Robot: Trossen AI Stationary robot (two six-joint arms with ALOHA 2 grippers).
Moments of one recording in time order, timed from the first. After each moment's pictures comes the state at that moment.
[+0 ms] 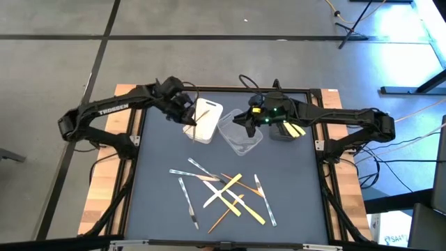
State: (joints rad) left arm 0.57 1.26 0.97 -0.65 0.56 -0.77; right arm -0.20 1.36 1.06 -0.11 -0.12 0.49
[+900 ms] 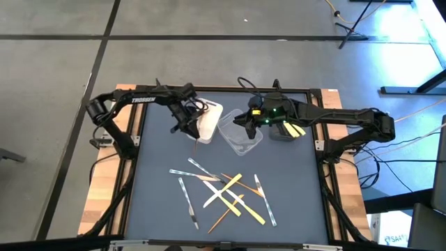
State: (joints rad) left arm 0.66 1.63 0.97 -0.69 1.07 -0.93; right arm -0.20 1.36 1.06 -0.13 -0.12 0.41
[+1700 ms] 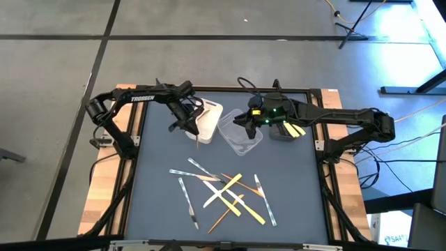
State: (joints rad) left arm 0.69 1.63 0.97 -0.69 0.92 -1.06; right arm -0.20 1.36 1.06 -0.13 -0.12 0.41
